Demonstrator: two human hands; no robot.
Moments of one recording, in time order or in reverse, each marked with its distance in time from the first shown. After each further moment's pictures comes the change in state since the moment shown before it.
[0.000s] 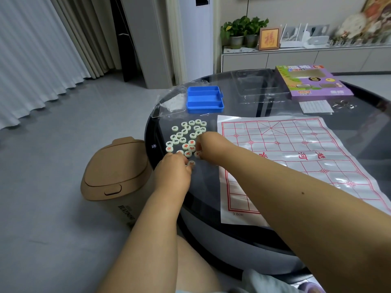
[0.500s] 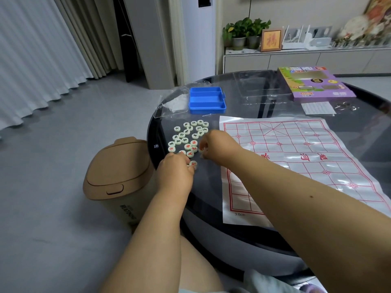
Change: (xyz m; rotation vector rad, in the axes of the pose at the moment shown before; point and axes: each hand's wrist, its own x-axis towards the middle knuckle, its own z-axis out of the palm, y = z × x) left_hand -0.003 0.003 -0.001 -0.058 0.041 -0.030; right_hand -0.003 0.006 -0.005 0.035 0.018 0.008
